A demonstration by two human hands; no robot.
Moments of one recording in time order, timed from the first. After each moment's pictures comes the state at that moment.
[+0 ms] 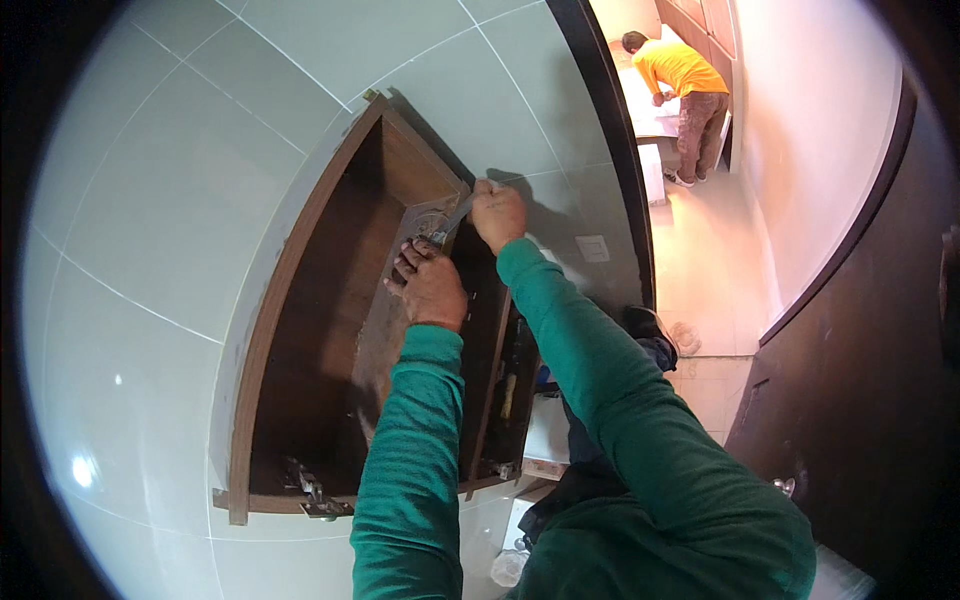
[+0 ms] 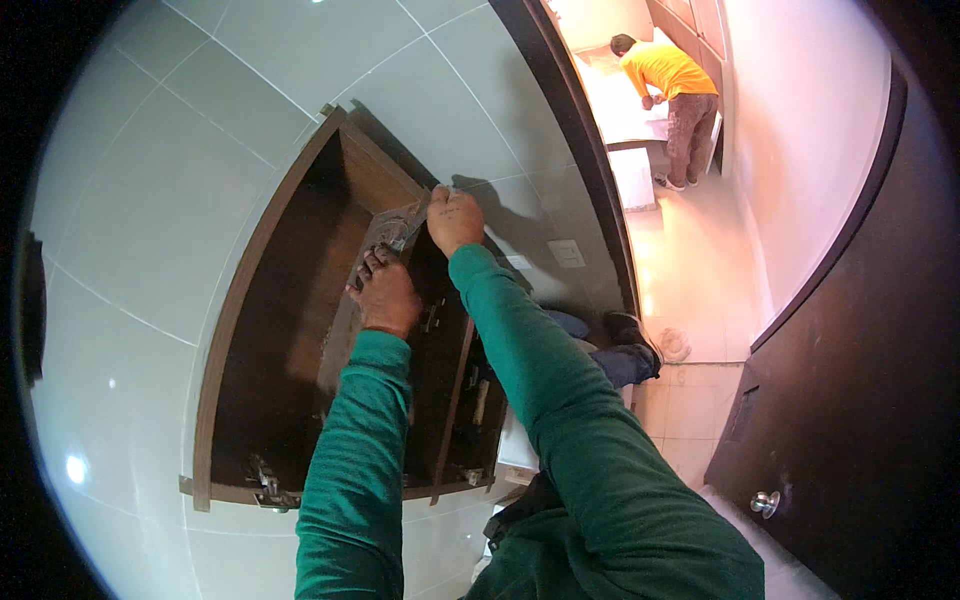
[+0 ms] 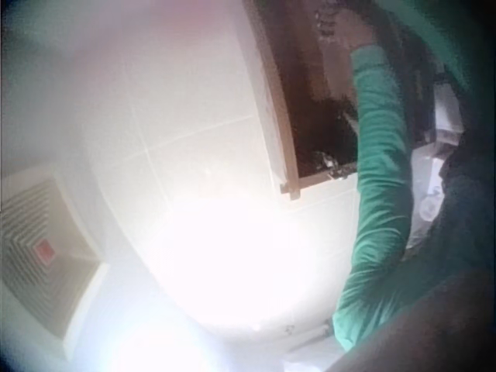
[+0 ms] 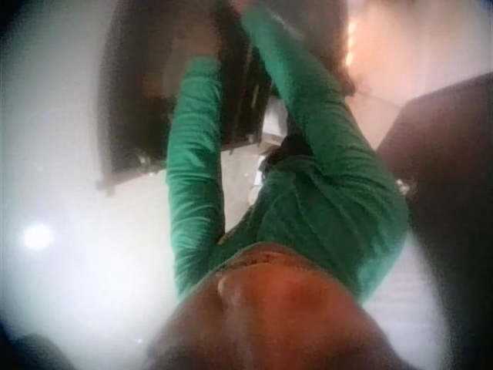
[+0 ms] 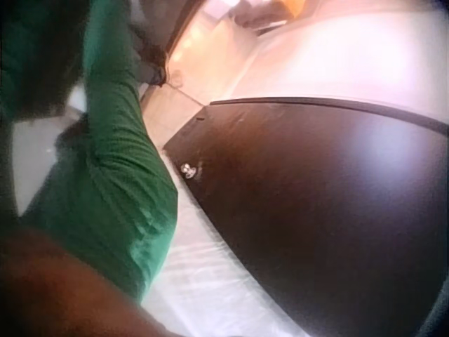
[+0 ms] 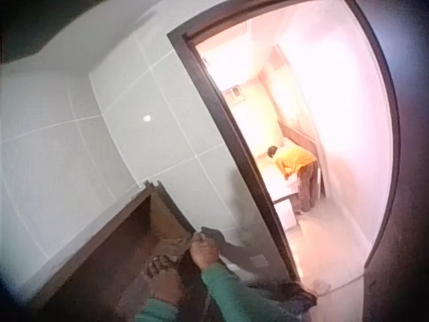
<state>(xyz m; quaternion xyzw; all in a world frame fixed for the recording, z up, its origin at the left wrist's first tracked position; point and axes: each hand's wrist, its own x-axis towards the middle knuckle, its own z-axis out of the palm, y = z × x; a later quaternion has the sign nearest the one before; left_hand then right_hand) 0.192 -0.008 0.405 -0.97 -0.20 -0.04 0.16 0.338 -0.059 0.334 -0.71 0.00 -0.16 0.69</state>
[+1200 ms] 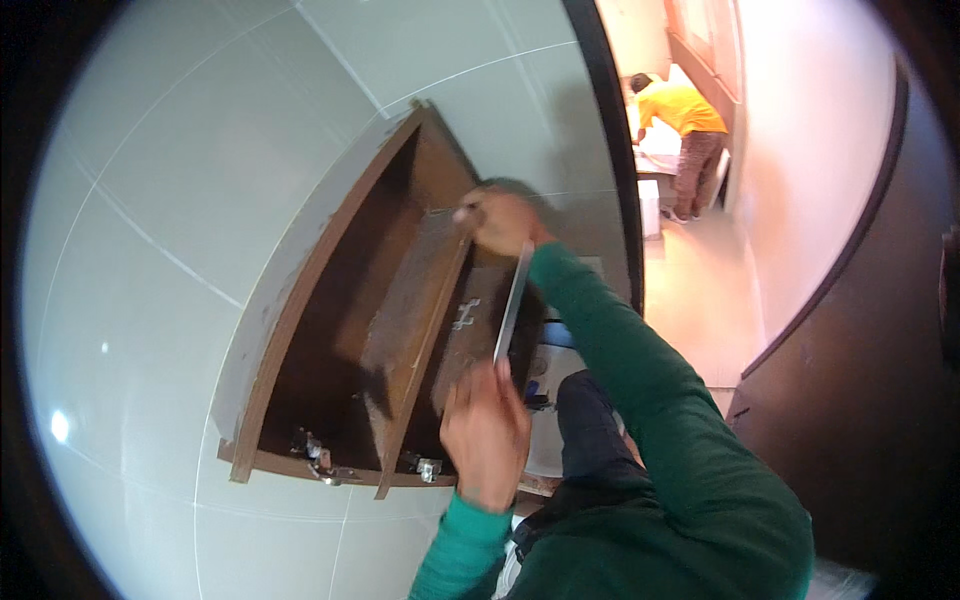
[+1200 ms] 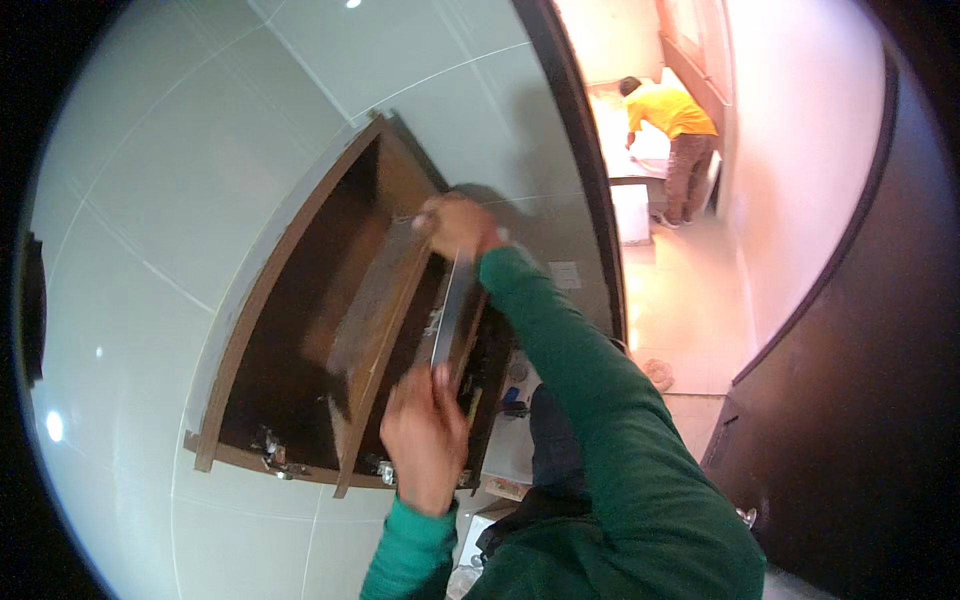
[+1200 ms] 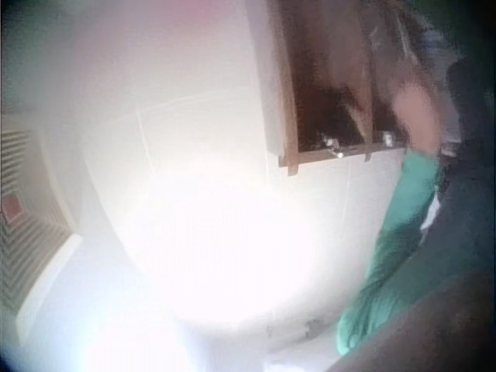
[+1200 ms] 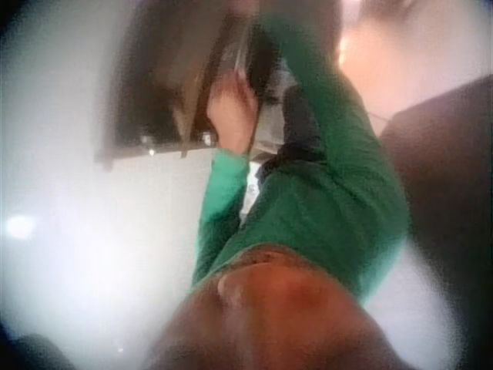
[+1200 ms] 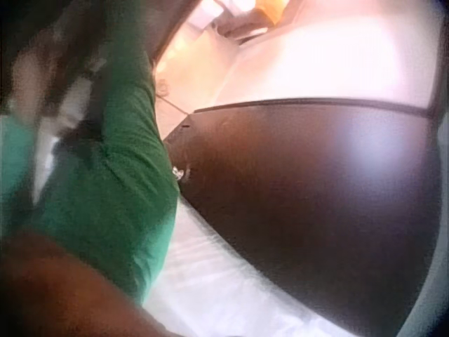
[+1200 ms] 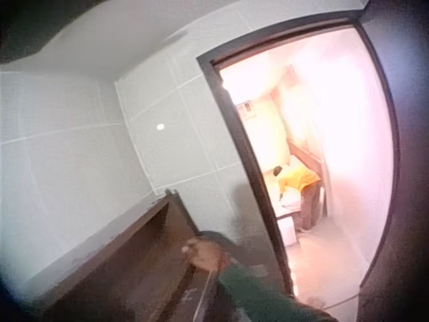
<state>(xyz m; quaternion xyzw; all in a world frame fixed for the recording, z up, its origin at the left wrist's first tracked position) -0.013 -0.098 0.417 -0.93 -0.03 -0.36 -0.11 0.283 -0.111 0.382 -0.76 -0.35 -0.19 0.51</state>
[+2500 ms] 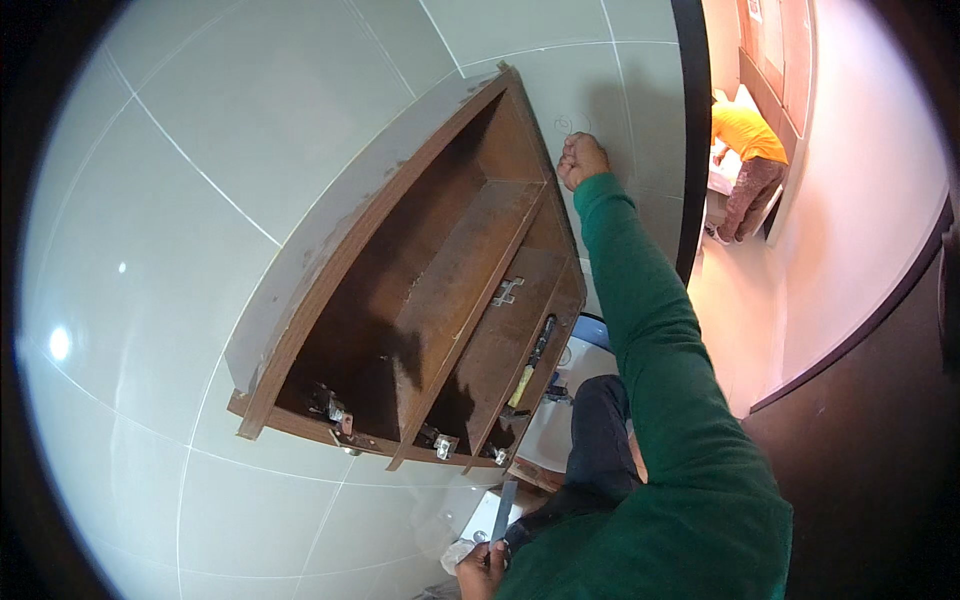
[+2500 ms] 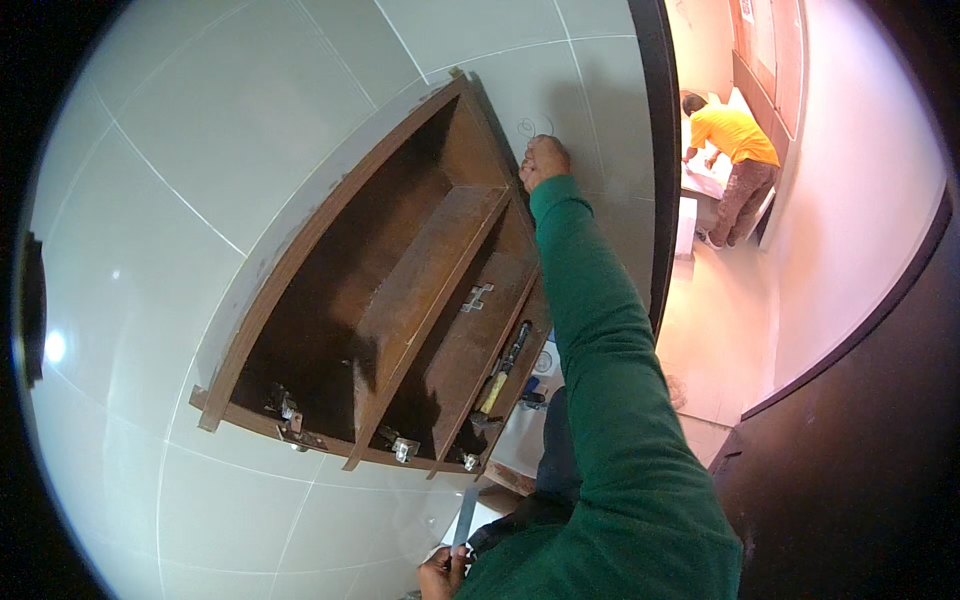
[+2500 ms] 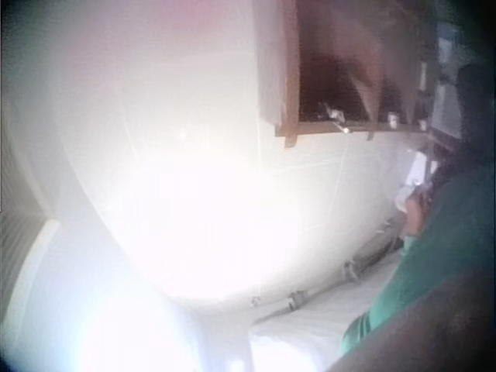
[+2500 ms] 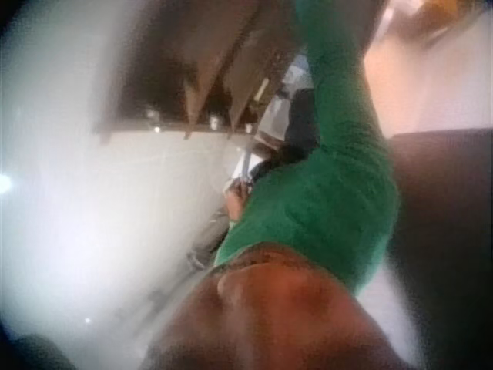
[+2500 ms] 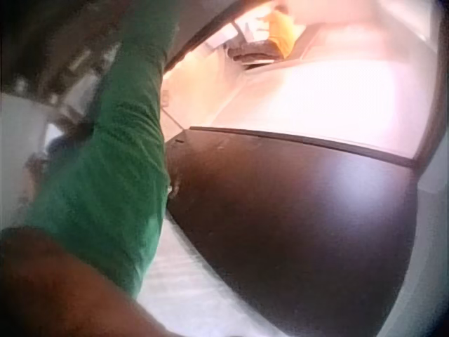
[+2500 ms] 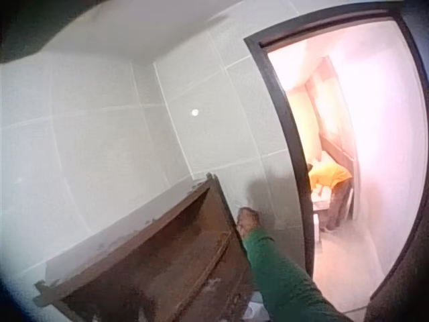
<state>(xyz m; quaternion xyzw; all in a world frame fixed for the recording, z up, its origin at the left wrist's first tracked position) -0.273 -0.074 0.263 -0.82 -0.37 -0.12 -0.41 0.425 -0.072 0.380 -0.31 0.03 0.16 0.94</state>
